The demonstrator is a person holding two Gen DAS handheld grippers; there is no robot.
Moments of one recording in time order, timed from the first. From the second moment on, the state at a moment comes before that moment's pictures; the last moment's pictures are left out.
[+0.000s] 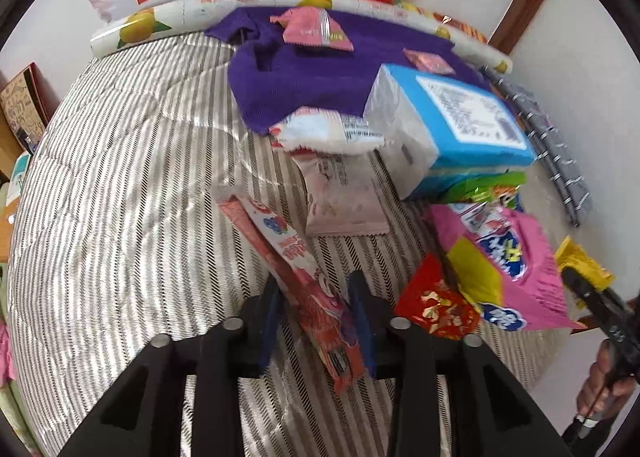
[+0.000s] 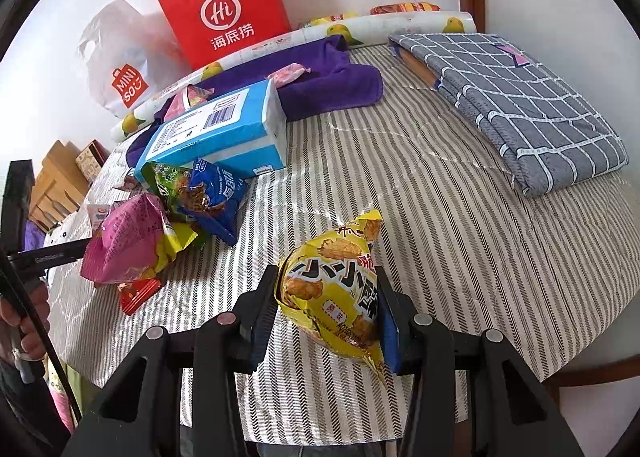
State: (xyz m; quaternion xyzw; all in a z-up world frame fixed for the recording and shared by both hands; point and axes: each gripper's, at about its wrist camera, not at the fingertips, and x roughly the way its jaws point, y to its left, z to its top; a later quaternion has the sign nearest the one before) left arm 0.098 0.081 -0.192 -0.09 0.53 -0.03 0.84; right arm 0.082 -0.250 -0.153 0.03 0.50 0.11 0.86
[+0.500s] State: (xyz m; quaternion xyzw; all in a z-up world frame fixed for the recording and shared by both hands) left arm 0.086 0.078 -0.181 -0.08 0.49 0.01 0.87; right arm 0.092 -0.250 -0.145 0.03 0.49 0.12 0.86
